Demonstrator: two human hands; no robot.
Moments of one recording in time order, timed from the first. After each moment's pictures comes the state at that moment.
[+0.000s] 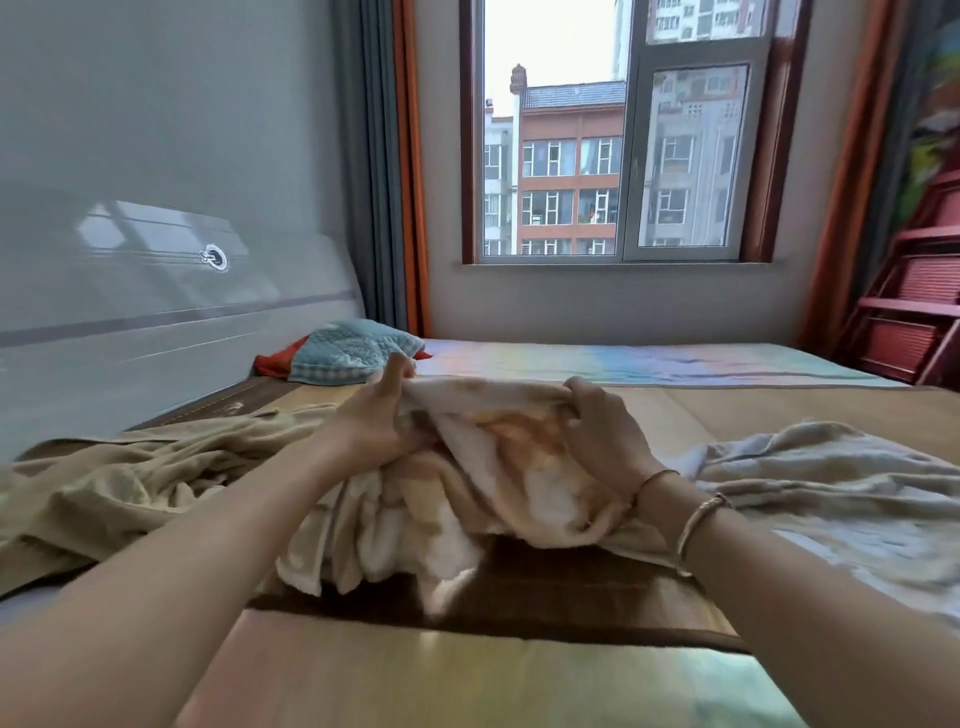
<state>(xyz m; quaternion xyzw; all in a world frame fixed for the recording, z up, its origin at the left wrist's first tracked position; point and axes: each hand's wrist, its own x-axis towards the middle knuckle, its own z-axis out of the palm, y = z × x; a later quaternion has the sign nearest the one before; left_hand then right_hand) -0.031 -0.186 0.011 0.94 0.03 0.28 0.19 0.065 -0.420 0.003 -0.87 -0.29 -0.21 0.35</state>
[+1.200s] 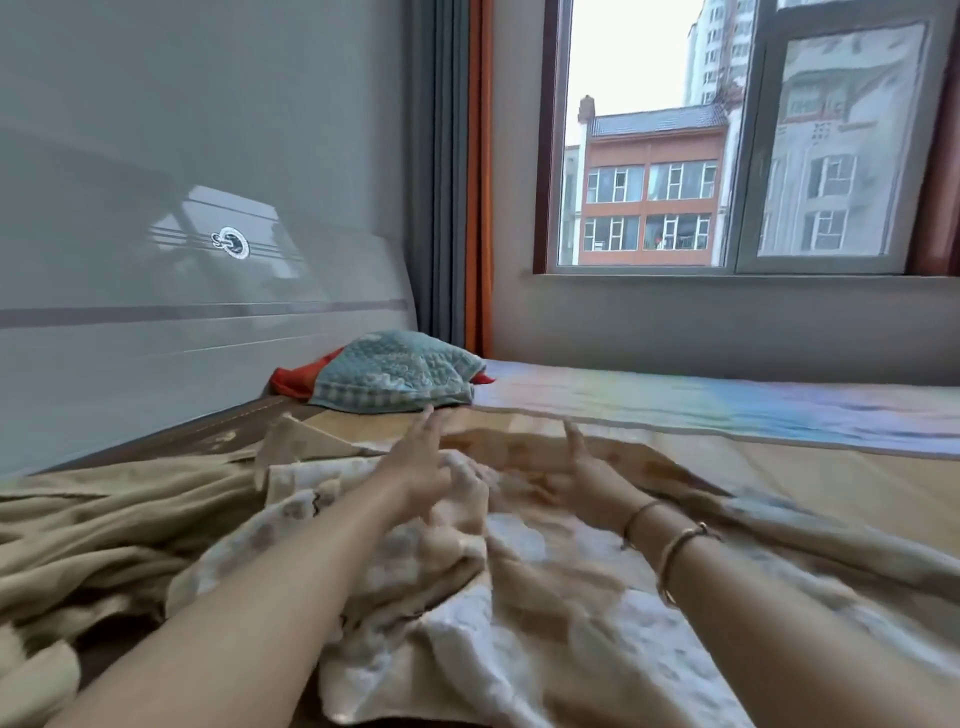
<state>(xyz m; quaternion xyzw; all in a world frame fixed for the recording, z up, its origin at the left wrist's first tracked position) 0.248 0.022 -0.085 0.94 0.16 0.21 0.20 0.350 -0.166 -0.084 -0.90 -0.35 0.01 0.25</state>
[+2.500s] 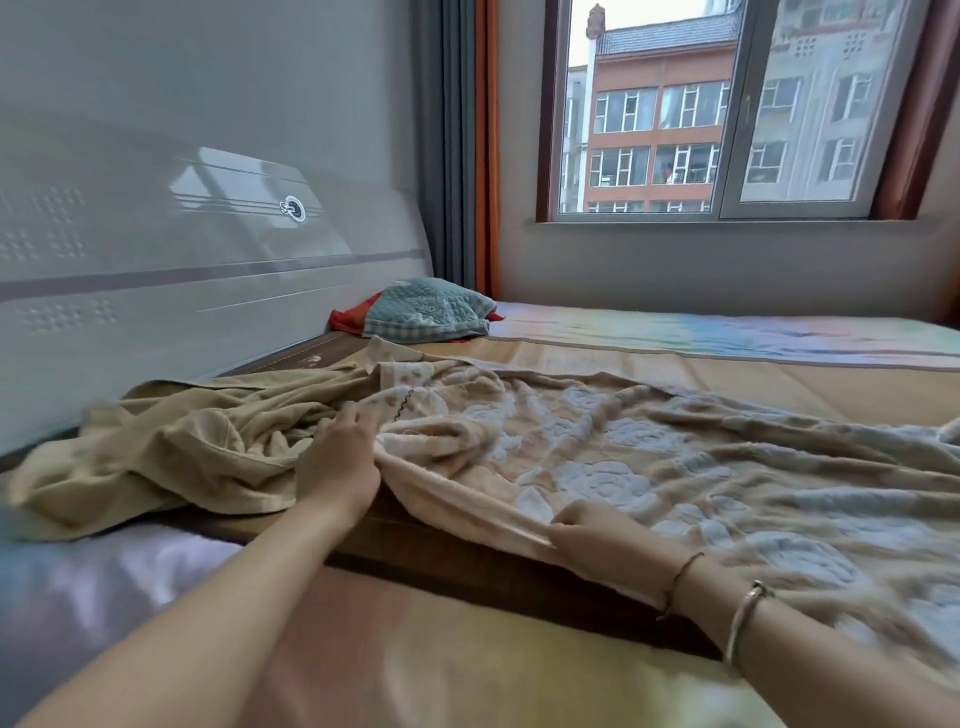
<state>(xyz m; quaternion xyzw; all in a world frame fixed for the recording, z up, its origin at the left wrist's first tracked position) -0.064 -0.077 -0.094 0.90 0.30 0.30 0.02 0.045 -0.322 -0.106 -0.89 -0.37 0.16 0.23</state>
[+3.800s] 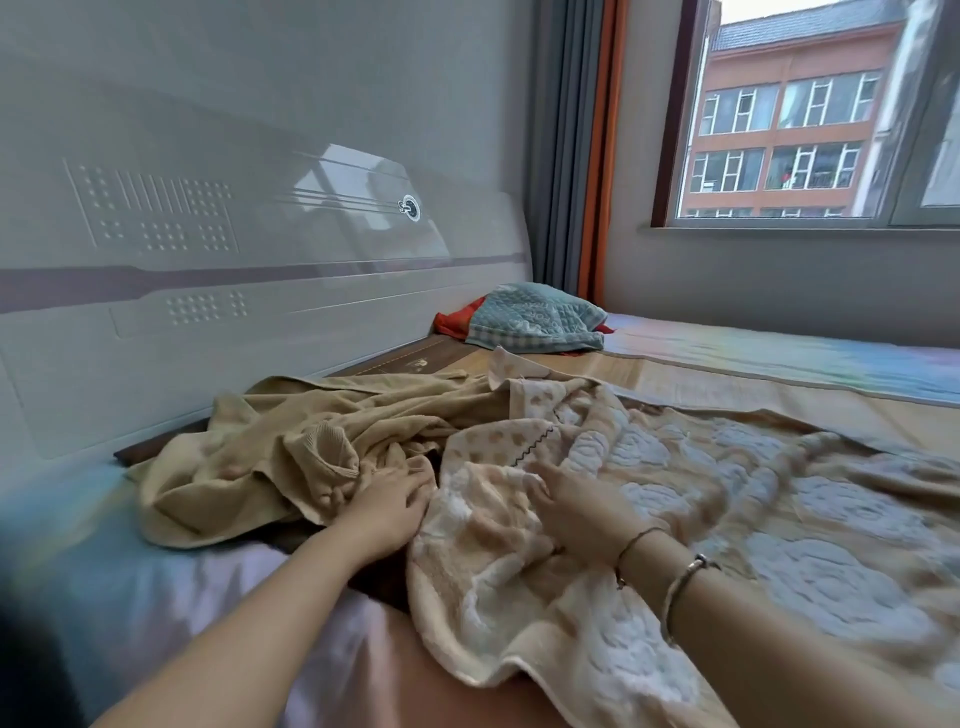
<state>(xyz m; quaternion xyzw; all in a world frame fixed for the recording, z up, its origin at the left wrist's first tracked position) -0.073 0.096 -0.158 0.94 0.31 0.10 0.13 0.061 -0.104 -0.115 -0.85 -0.48 -0.02 0.20</state>
